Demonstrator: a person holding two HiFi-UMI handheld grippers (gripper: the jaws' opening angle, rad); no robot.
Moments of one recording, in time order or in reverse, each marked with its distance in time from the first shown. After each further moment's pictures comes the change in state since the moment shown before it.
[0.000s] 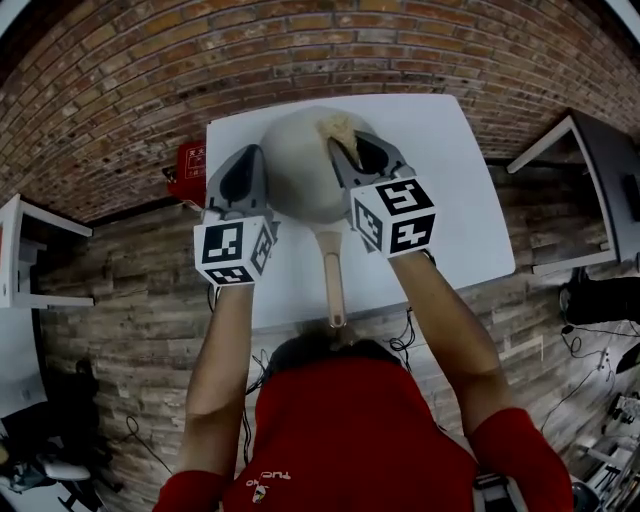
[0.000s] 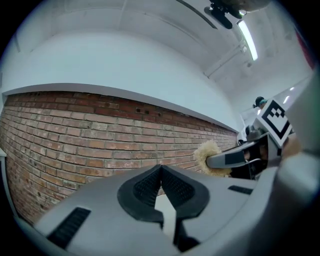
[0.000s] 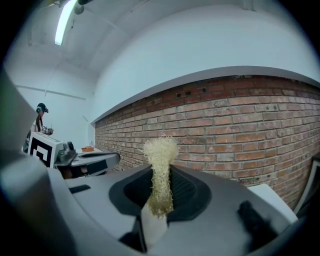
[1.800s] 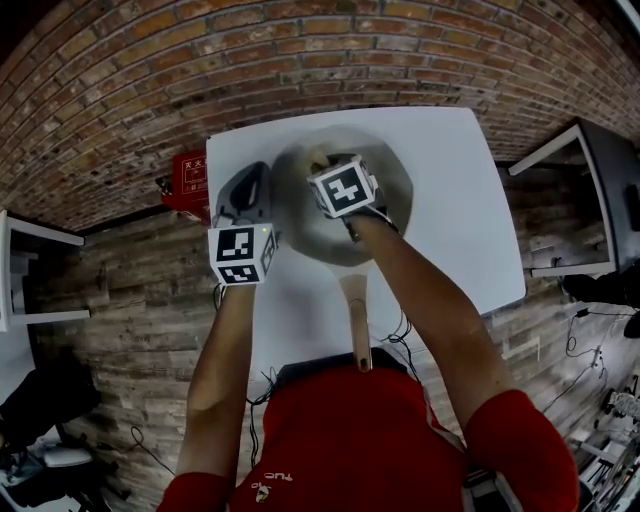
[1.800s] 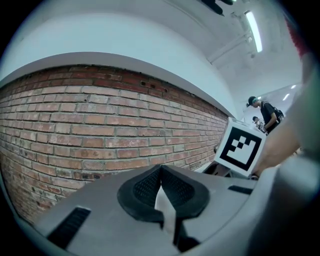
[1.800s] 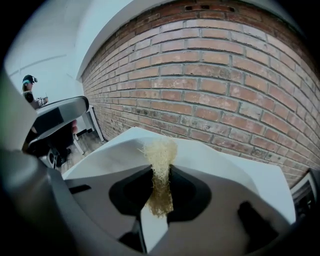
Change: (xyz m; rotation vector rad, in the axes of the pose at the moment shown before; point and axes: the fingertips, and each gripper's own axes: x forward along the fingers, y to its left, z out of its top) left arm 0.089 0.080 -0.098 0.014 0.152 -0.037; right arm 0.188 -0.030 -0.160 -0.044 0.624 -0.029
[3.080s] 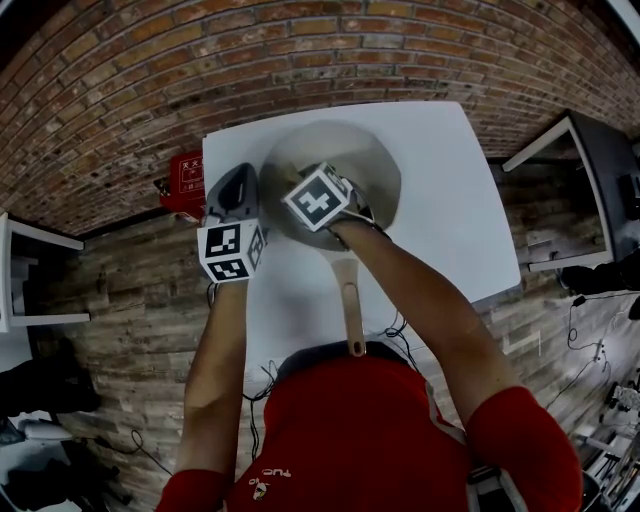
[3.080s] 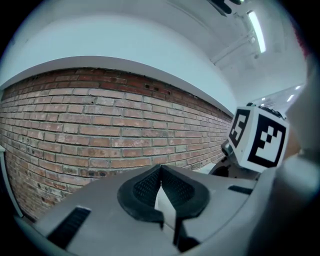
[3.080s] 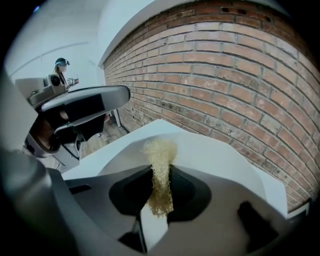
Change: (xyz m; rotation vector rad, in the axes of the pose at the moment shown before) left arm -0.029 -0.001 0.000 -0.027 -0.005 0.037; right arm -0.030 0.071 -0.020 -0.193 0.080 0.128
